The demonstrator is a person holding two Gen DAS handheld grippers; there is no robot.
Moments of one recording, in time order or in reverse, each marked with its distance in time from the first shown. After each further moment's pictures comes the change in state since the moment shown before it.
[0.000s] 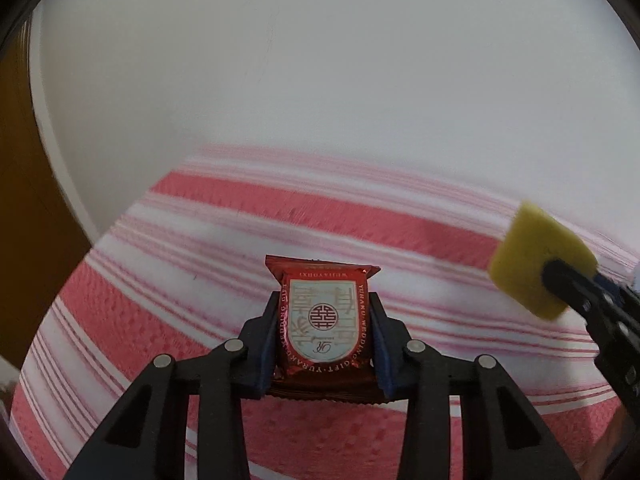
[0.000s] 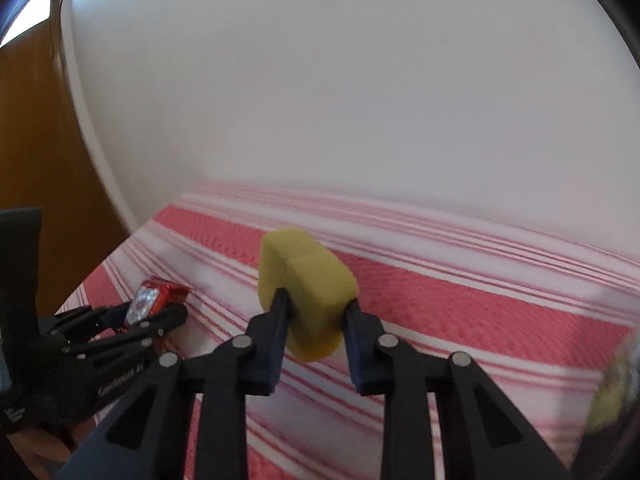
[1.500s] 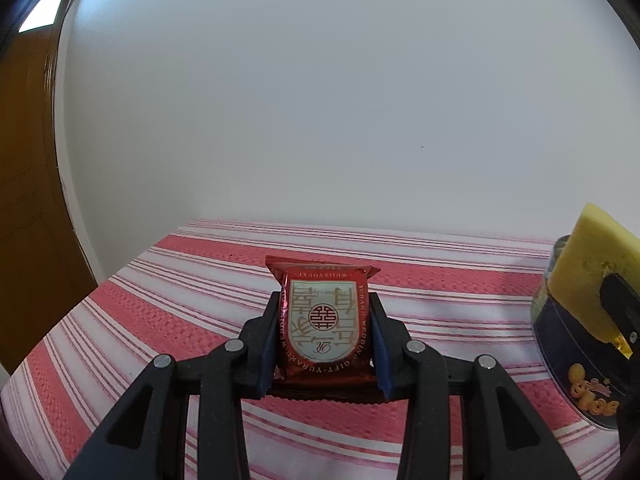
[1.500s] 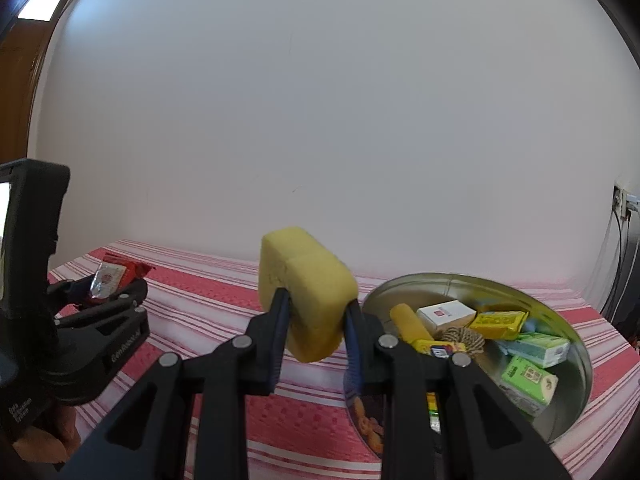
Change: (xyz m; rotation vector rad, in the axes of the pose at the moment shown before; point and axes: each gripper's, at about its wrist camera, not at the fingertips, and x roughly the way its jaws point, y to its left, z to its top) left arm -0.104 -0.104 -0.061 0.080 -0.280 0.033; right arm -0.185 -0.032 -0.096 -0.063 -0.361 -0.415
